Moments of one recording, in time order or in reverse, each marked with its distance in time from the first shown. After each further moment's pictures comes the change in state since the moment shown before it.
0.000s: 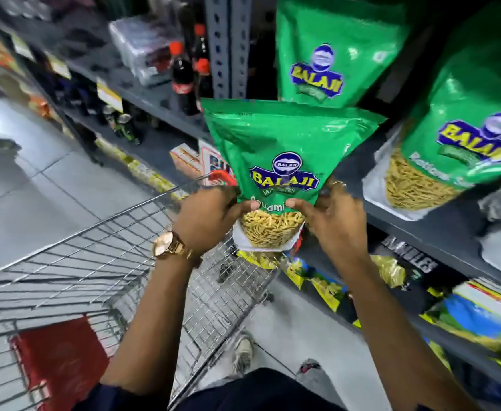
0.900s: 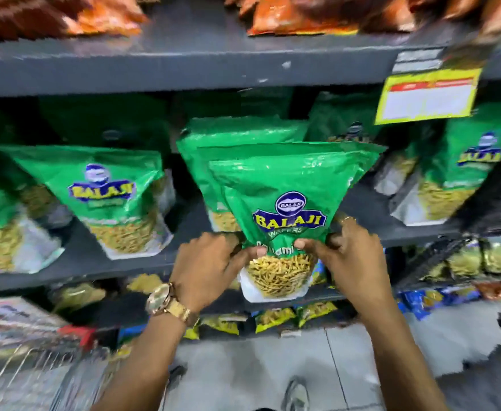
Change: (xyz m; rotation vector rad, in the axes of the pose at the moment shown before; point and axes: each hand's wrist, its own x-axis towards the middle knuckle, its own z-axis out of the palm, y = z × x) left_hand 0.047 0.377 0.164 0.118 -0.179 0.589; right_hand -0.116 0.207 -0.346 -0.172 0.462 0.341
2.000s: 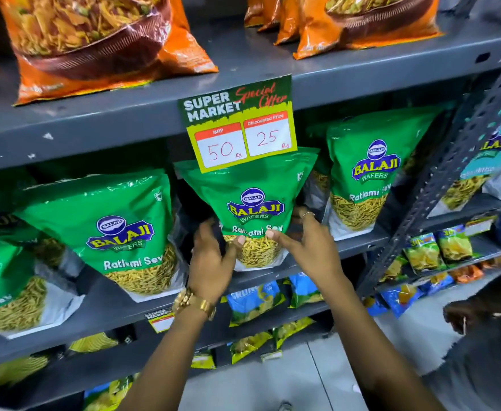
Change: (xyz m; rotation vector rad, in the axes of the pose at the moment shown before) left_hand 0.121 0.113 0.117 -0.558 0.134 -0.242; right_hand 0.094 0.128 -0.042 0.134 -0.061 0.137
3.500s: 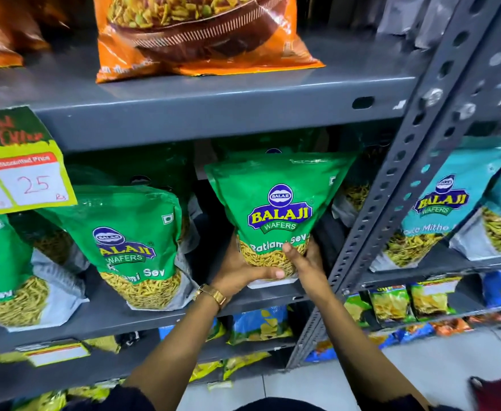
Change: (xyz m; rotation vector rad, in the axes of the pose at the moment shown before) left_hand 0.061 0.100 0.211 -0.573 -0.318 -0.164; right_hand 0.106 0.162 -0.097 0.662 -0.157 0.014
